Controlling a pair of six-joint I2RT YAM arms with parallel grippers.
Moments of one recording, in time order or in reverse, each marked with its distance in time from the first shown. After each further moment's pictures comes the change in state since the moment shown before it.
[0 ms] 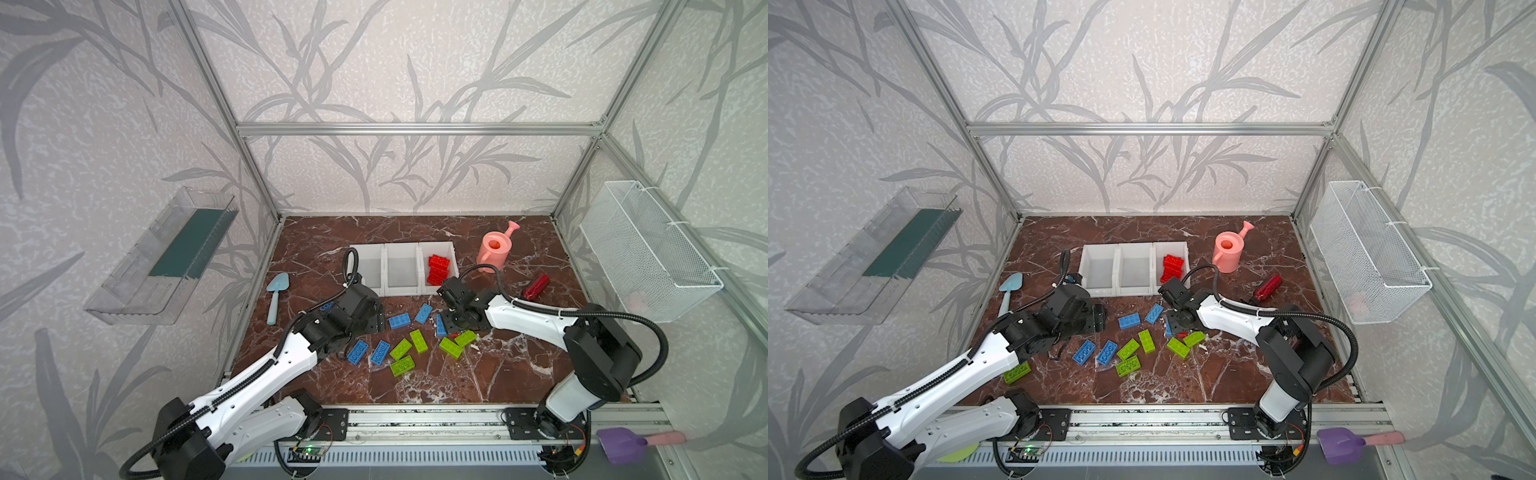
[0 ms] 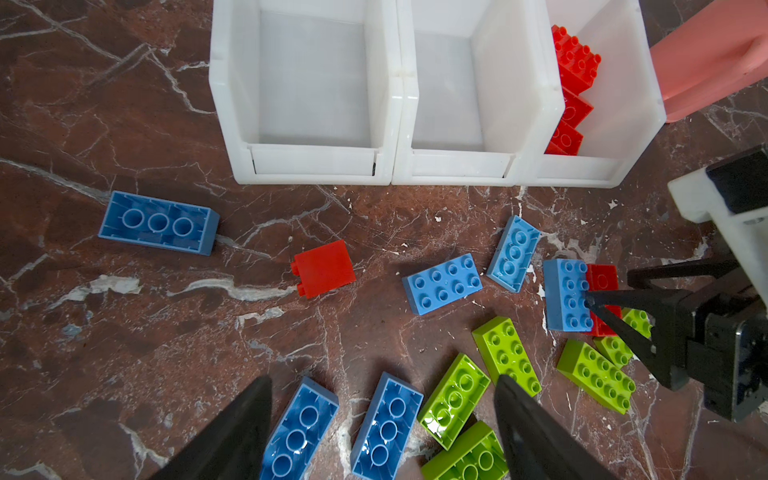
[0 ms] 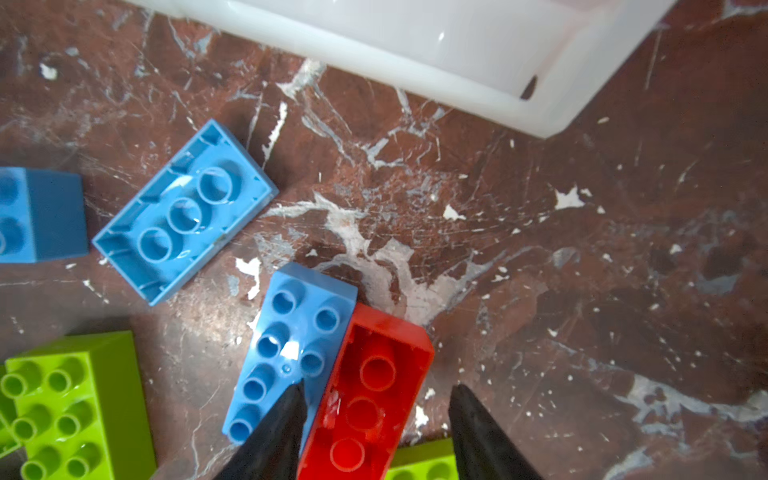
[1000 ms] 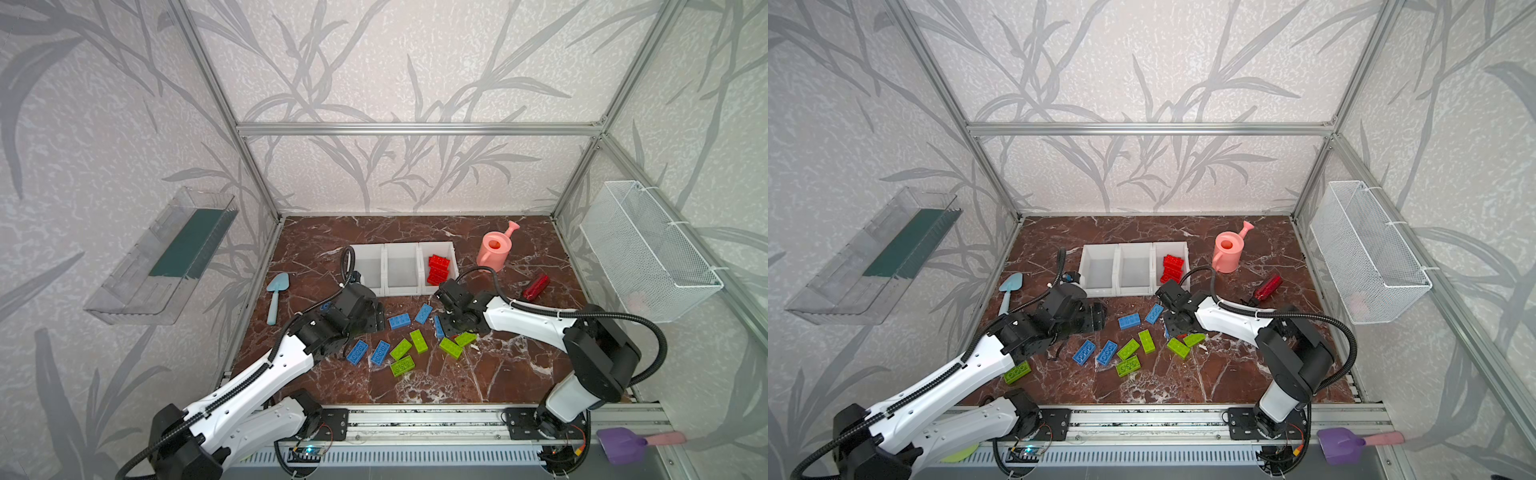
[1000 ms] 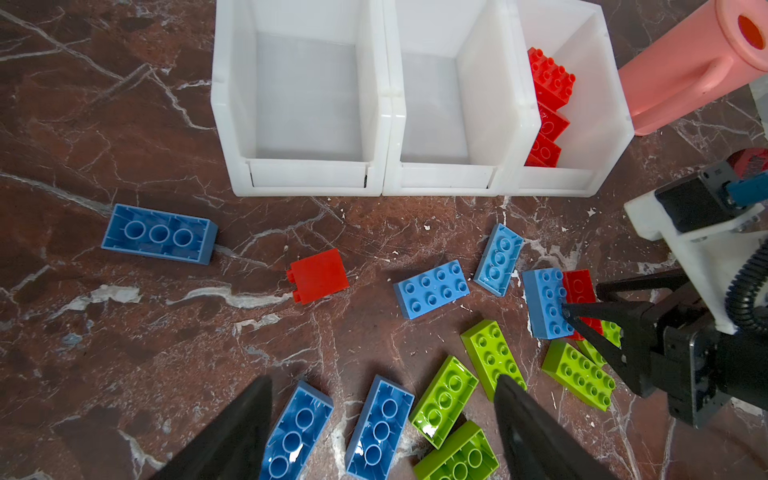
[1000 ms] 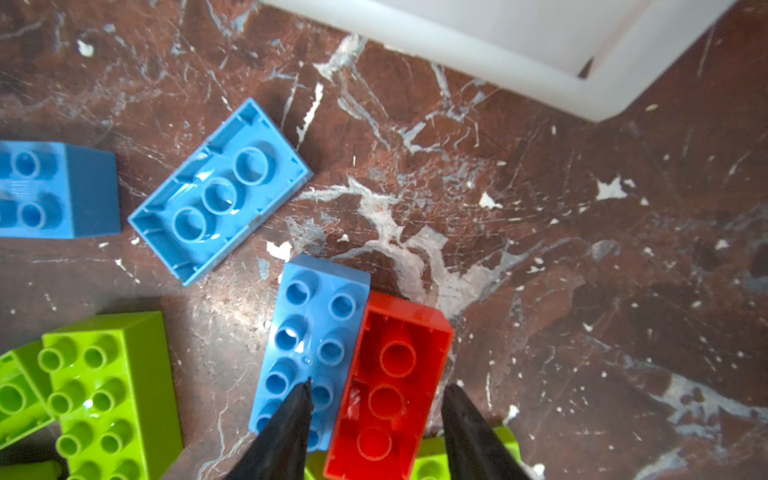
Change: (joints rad) left arm 0.000 -0.029 0.012 -0.001 0.002 0.008; right arm 0.026 0.000 0.001 -0.006 -0.021 0.007
